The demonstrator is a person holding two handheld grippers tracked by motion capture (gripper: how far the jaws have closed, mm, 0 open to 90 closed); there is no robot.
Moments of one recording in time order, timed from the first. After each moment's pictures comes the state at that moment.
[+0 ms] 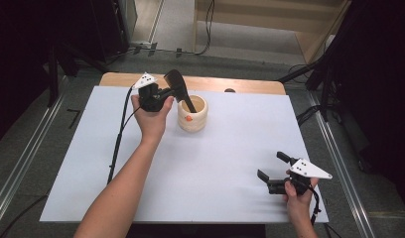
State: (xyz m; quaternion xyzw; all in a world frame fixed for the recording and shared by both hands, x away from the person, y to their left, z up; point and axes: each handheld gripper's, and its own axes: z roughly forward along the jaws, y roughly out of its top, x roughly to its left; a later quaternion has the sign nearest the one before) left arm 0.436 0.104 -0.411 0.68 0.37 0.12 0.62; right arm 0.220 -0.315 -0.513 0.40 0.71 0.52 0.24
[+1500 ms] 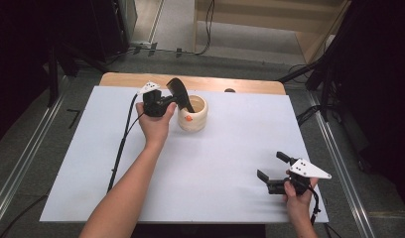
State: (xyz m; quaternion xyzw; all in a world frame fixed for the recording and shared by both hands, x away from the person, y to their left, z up) left arm 0.443 0.101 -0.443 0.68 0.40 0.09 0.61; right arm 0.220 -0.314 -0.513 0.40 0.71 0.52 0.24
